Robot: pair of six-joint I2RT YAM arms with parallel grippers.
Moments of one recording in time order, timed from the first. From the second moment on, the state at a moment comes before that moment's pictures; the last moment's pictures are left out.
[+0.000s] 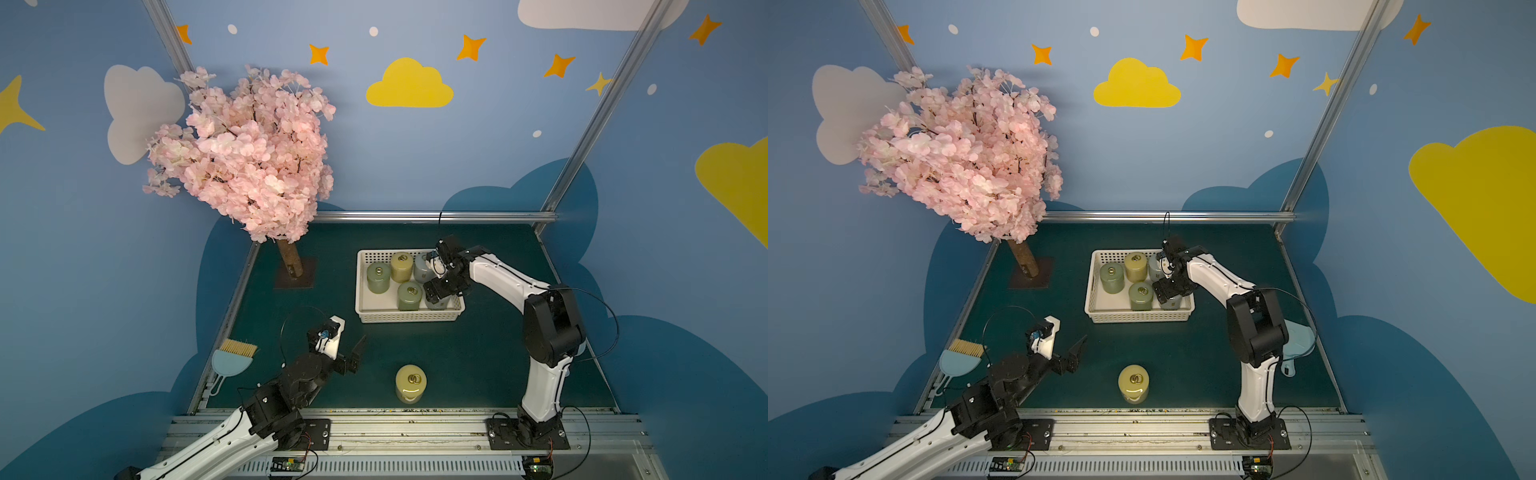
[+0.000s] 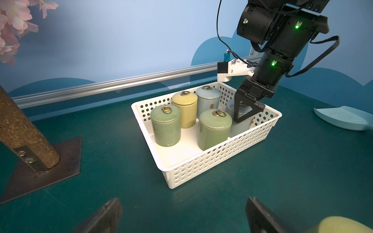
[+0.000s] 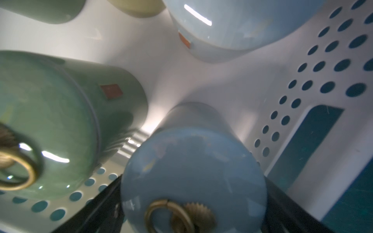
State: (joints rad) left arm -0.90 0.33 0.24 -0.17 -0.44 -0.10; right arm 0.51 1.94 1.53 -0.88 -0.05 -0.03
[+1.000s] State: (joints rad) left arm -0.90 0.33 0.24 -0.17 -0.44 -0.10; right arm 0.54 1.90 1.56 -0.93 0.01 -0.02
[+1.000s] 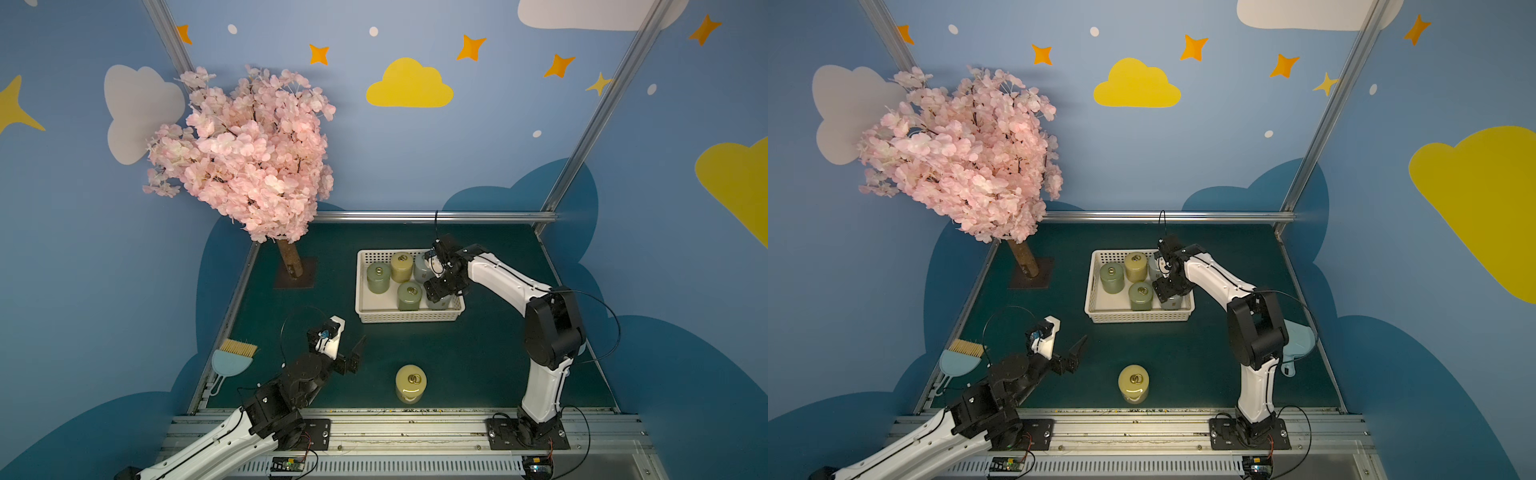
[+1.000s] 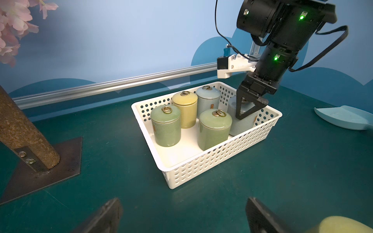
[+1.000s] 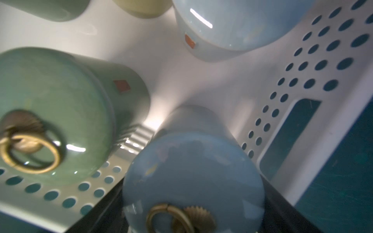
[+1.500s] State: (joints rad) left arm -0.90 0.33 0.24 -0.17 -0.44 -0.10; right arm 0.56 1.74 1.55 -0.97 0.03 0.00
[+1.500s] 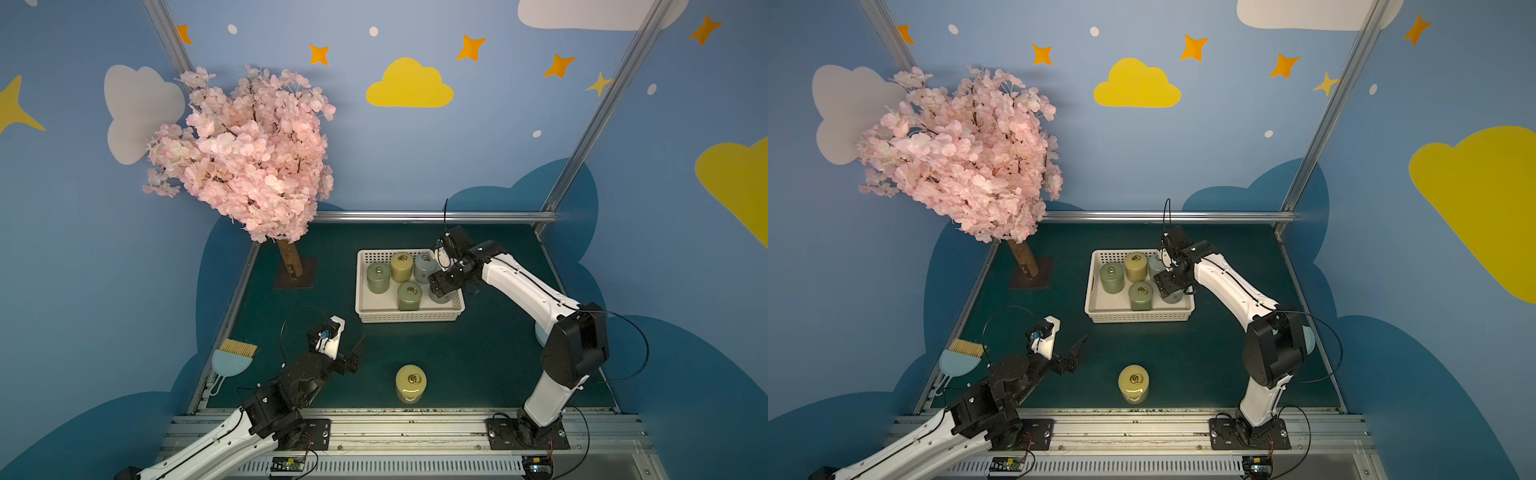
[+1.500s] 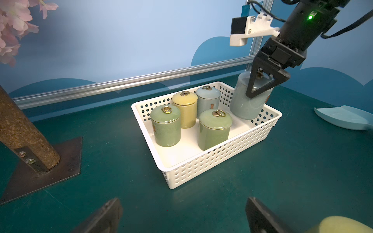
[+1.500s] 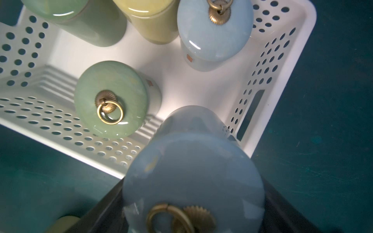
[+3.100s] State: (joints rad) left arm -0.90 0.32 0.24 -0.17 -0.44 -0.10; right arm 0.90 1.25 1.12 -1.08 0.06 0.32
